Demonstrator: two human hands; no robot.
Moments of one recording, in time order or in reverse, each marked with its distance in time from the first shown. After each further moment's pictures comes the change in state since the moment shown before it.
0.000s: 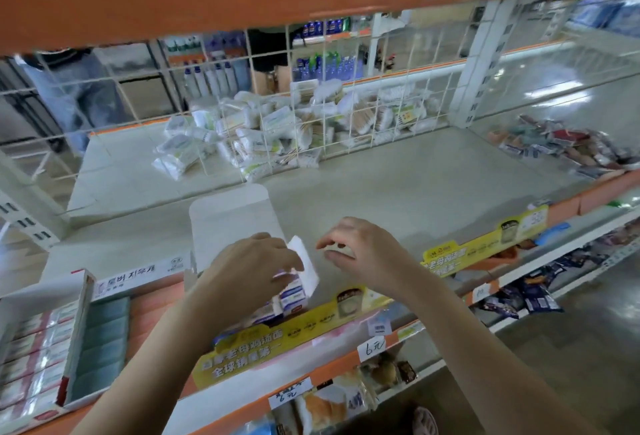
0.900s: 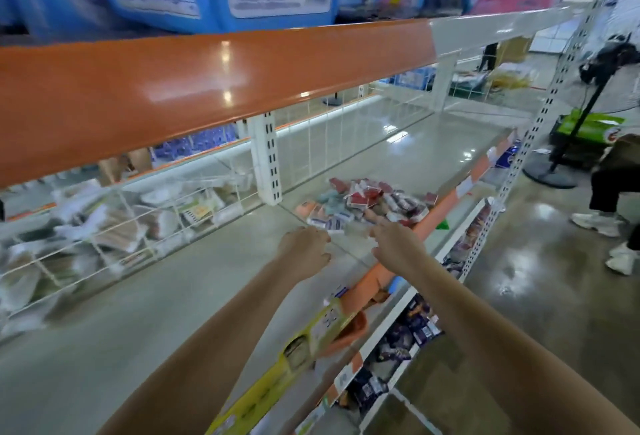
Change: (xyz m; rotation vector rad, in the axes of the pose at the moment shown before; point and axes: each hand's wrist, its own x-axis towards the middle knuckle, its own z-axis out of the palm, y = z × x) left_hand 0.421 0.261 0.052 0.048 -0.047 0.164; right_hand -0.091 0.368 -0.216 -0.608 -0.016 0.723
